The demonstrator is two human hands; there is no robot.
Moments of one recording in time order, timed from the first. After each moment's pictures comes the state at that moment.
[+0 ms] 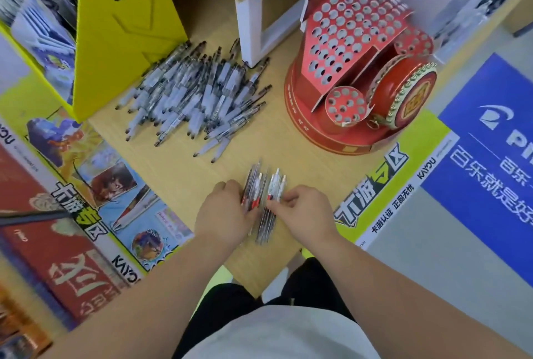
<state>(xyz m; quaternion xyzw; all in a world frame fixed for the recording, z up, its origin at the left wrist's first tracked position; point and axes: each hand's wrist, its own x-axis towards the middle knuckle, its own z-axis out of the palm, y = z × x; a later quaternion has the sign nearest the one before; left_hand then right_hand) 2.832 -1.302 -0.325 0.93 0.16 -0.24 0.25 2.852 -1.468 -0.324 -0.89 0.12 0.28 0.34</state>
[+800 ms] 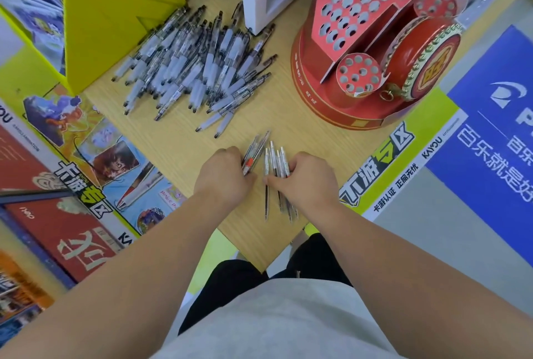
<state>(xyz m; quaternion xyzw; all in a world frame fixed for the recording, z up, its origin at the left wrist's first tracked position) 2.853 -1.291 -0.336 0.93 0.13 -0.26 0.22 2.863 -1.457 -0.328 -0.93 0.08 0.26 0.23</state>
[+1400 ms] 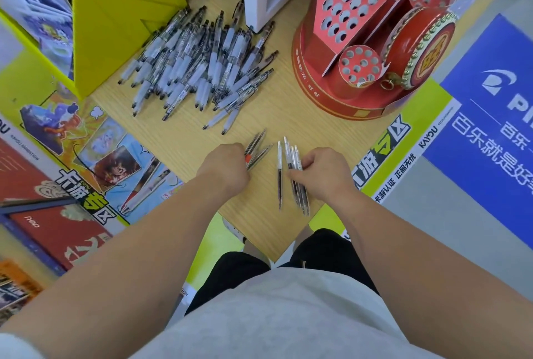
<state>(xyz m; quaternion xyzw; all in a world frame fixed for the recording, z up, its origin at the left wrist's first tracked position) 2.865 -1.266 -0.336 0.92 0.05 -0.35 0.17 2.862 -1.469 -0.324 -0.91 0.12 0.30 0.26</state>
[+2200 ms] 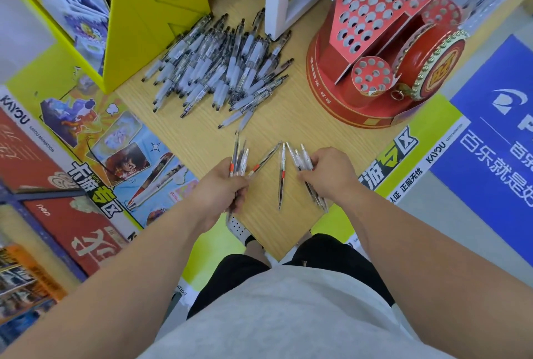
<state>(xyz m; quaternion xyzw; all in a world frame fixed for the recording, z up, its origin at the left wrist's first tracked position) 2.811 -1.245 -0.305 0.63 0.30 -0.32 0.64 2.869 -1.466 -0.318 -0.91 0.09 0.33 0.25</state>
